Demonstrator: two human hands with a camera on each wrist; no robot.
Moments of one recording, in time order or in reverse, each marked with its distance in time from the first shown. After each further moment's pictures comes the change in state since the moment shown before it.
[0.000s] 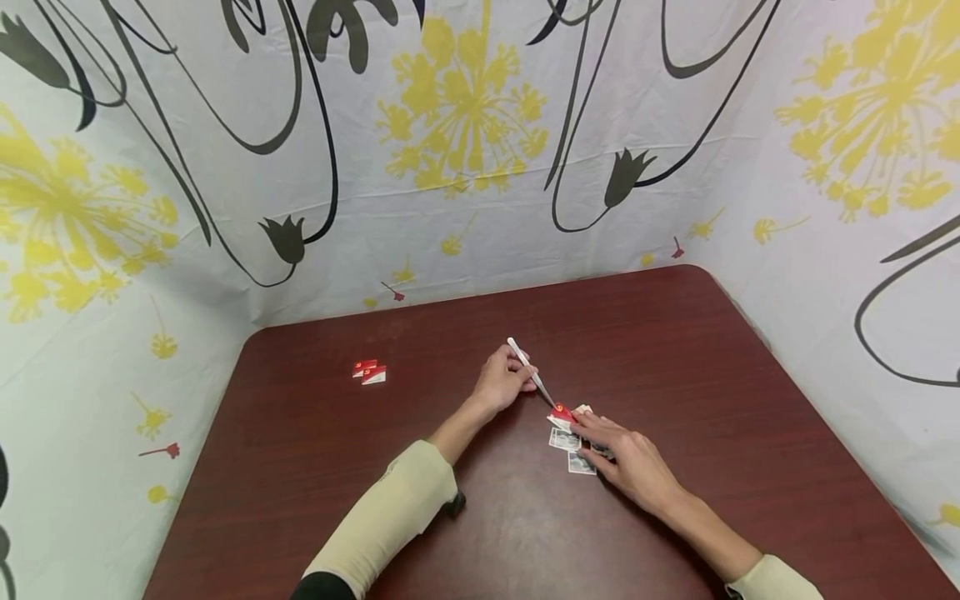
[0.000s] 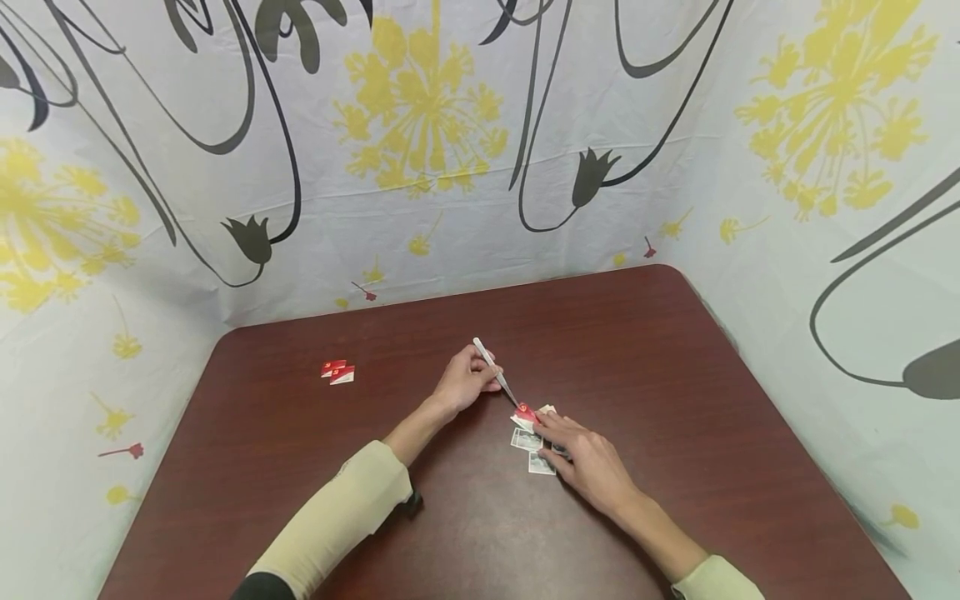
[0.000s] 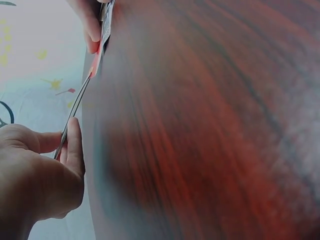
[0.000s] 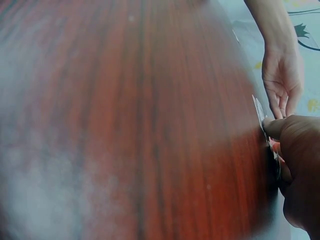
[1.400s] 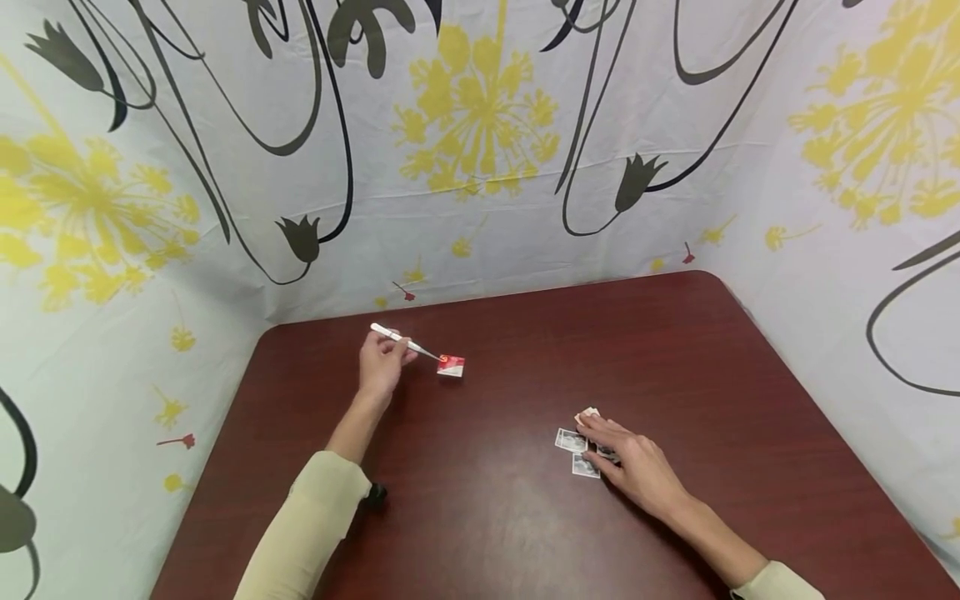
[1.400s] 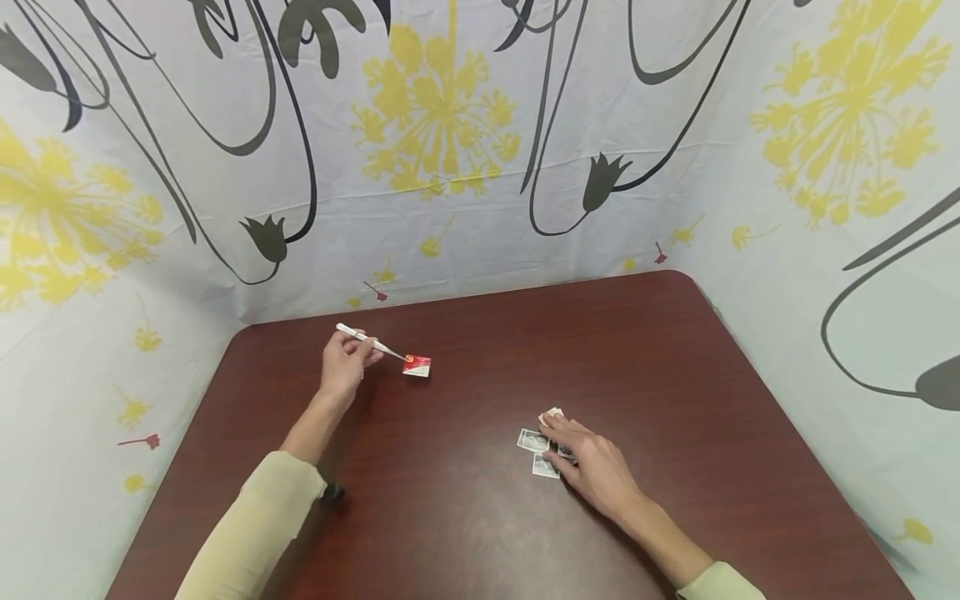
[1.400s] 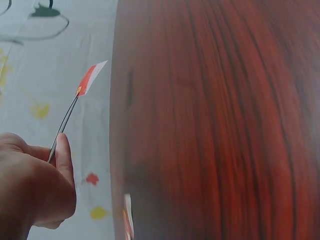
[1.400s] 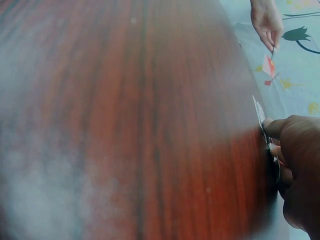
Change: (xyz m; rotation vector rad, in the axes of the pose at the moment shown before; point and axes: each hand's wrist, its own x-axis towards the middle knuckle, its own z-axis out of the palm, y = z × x) left_hand -0.021 -0.002 -0.179 -0.232 0.495 0.054; right_hand 0.000 -0.003 0.003 -0.015 0.010 0.002
